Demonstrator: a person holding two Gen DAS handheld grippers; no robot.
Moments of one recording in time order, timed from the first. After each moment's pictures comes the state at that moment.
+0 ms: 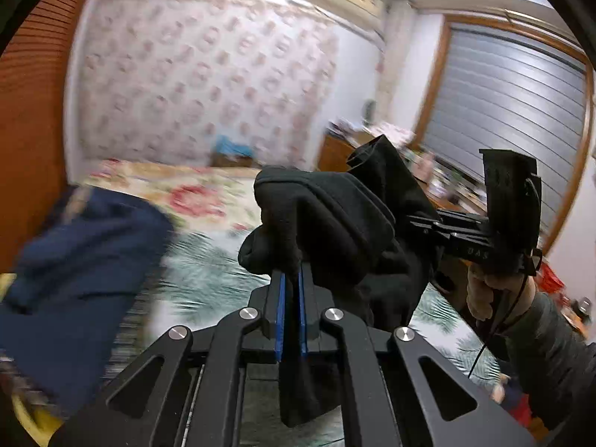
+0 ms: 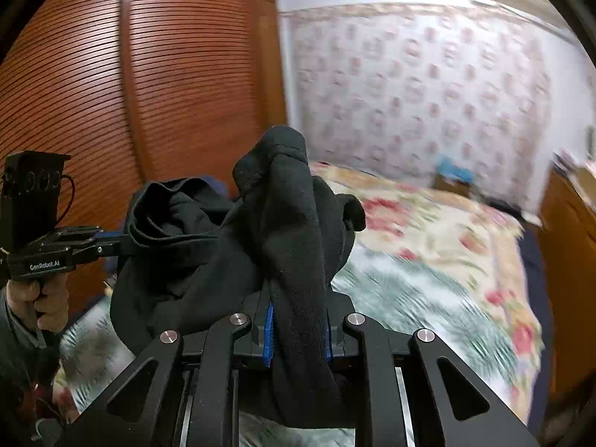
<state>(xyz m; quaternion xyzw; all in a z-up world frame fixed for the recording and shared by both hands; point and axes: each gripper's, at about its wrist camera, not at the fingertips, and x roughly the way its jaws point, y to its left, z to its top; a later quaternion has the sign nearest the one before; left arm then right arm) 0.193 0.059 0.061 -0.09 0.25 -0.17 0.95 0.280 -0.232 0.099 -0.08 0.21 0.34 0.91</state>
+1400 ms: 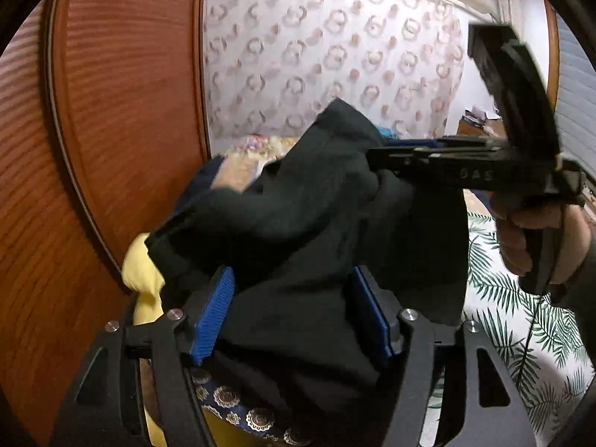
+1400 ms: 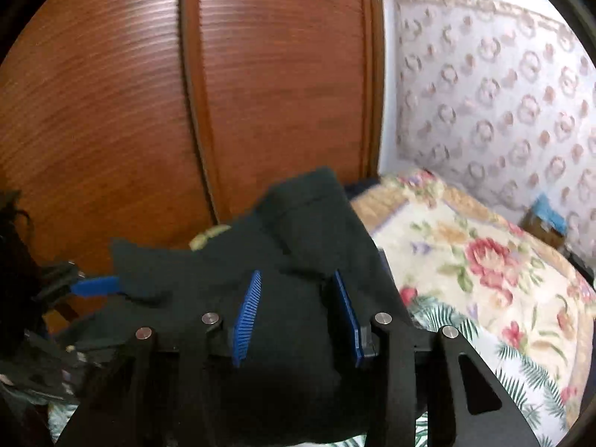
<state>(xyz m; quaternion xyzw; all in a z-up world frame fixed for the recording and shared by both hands) 0.225 0.218 -0.038 -0.06 0.31 0.06 0.95 0.498 0.040 0.030 -0.16 0.23 0.45 0.85</state>
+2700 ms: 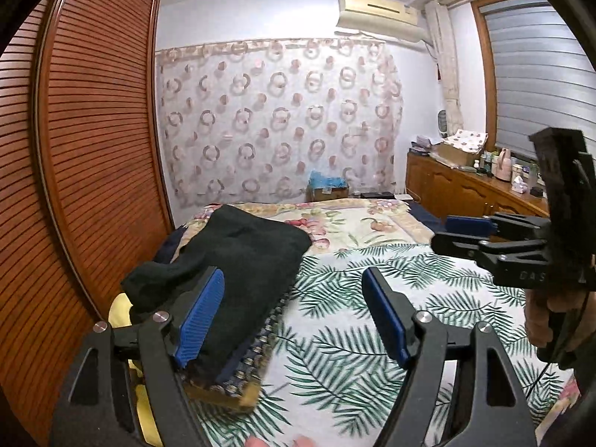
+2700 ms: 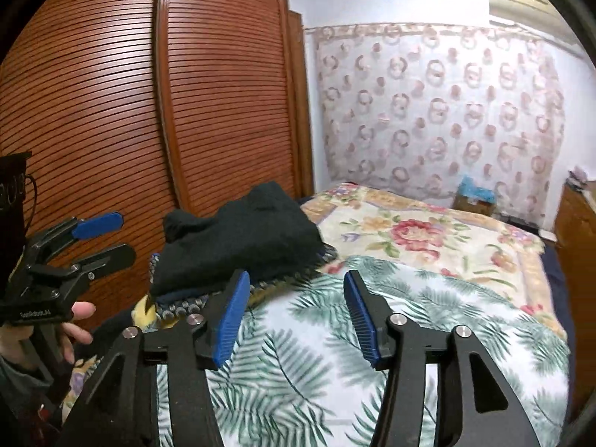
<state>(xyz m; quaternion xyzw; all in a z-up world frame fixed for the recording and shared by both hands) 0.126 0.086 0.051 0.01 0.19 -0.01 0.98 0.249 -0.104 0.042 -0.07 0.17 0.34 0.92</state>
